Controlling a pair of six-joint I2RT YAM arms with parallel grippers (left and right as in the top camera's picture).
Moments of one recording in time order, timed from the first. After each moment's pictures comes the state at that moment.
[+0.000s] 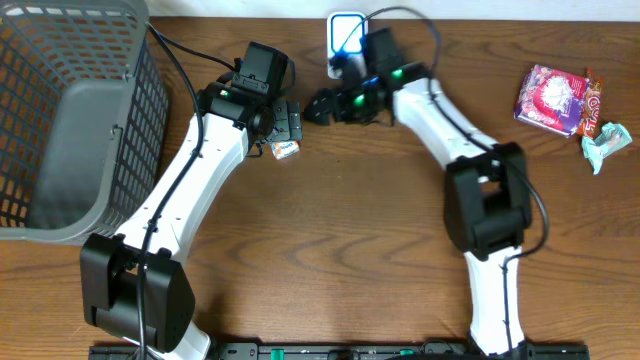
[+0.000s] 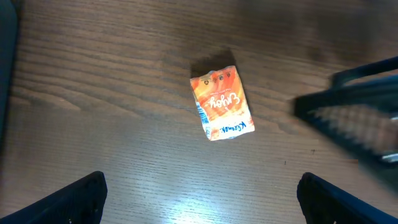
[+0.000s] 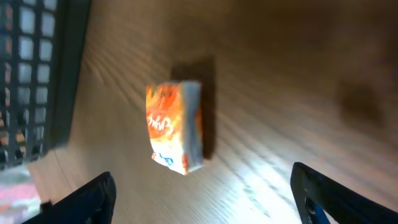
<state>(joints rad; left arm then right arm) -0.34 1.75 1.51 -0.92 -0.14 -0.42 0.40 2.31 1.86 -0.64 -0.65 0.25</state>
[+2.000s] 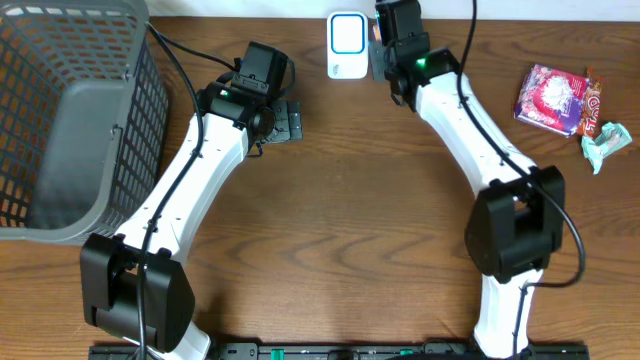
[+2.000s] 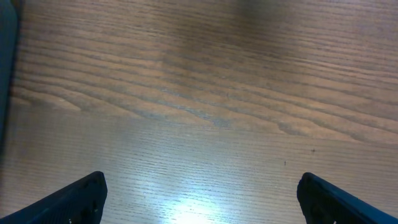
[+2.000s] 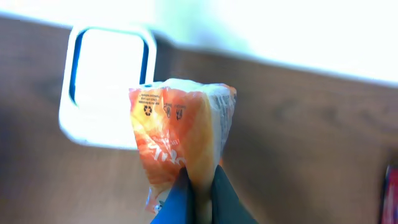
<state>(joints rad) -0.34 1.75 1.51 -0.92 -0.14 -0.42 0.36 2.13 1.85 -0.45 0.33 0.04</state>
